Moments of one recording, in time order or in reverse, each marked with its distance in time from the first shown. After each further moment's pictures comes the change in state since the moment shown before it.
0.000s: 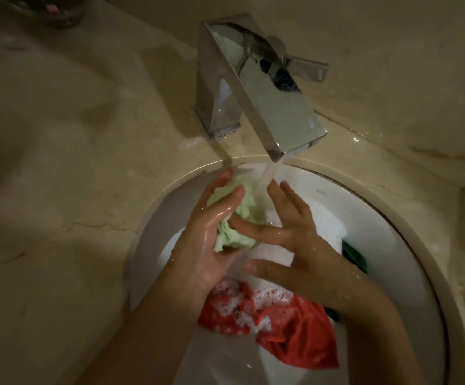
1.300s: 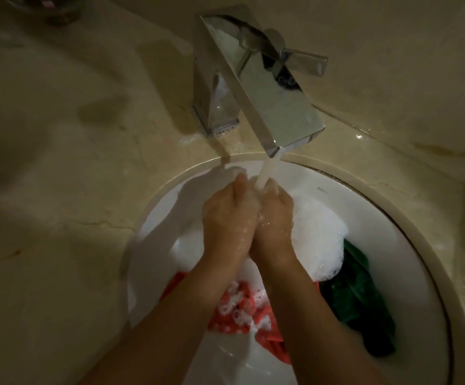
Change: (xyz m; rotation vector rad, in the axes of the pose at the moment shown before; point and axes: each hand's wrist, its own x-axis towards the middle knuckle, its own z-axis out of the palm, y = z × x) left_hand 0.030 -0.021 0.031 0.775 0.577 0.213; right_hand 0.070 -0.017 0.042 0.976 0.753 0.674
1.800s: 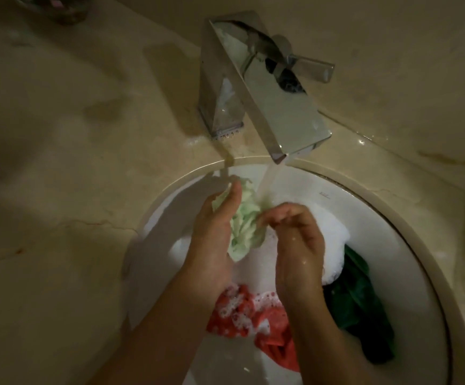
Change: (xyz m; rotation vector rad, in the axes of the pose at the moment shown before) left_hand 0.002 -0.017 -0.022 -0.639 -0.226 -0.337; right_hand -0.017 0.023 -0.048 0.238 -0.177 -0.270
